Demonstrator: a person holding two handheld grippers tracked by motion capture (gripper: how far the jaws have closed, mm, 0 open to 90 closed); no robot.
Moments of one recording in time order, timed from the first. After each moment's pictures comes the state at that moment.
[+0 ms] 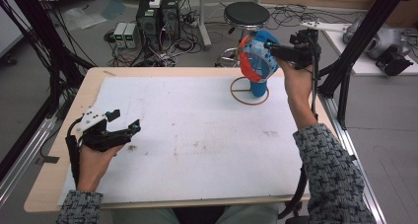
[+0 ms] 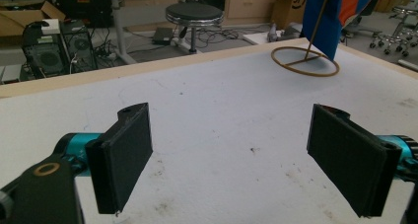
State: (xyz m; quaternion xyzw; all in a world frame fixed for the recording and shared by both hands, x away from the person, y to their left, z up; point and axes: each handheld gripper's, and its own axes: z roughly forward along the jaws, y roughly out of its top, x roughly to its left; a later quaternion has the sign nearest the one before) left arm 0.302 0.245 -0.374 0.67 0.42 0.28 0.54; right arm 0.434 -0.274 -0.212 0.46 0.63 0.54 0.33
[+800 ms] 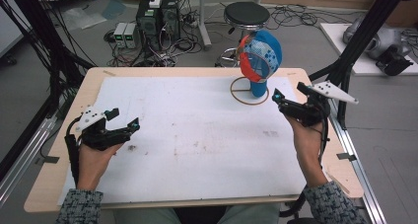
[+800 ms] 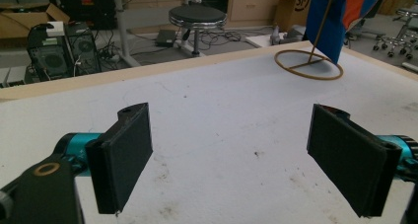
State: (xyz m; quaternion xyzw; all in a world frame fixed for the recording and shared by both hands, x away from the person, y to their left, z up) left arm 0.304 0.246 -0.373 0.67 0.43 0.29 0.54; right arm 0.330 -0.298 -0.302 0.44 0.63 0.55 0.33
